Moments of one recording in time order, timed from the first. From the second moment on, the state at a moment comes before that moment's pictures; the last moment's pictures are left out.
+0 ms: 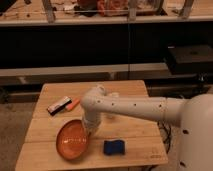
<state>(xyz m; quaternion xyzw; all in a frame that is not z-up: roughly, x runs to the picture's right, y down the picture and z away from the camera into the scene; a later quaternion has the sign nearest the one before) -0.090 0.236 0.748 -0.19 -0.37 -0.70 0.58</state>
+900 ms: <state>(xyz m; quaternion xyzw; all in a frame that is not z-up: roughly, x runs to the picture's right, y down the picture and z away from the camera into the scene) -0.239 0.228 0.781 -0.14 -0.43 -0.75 0.48</state>
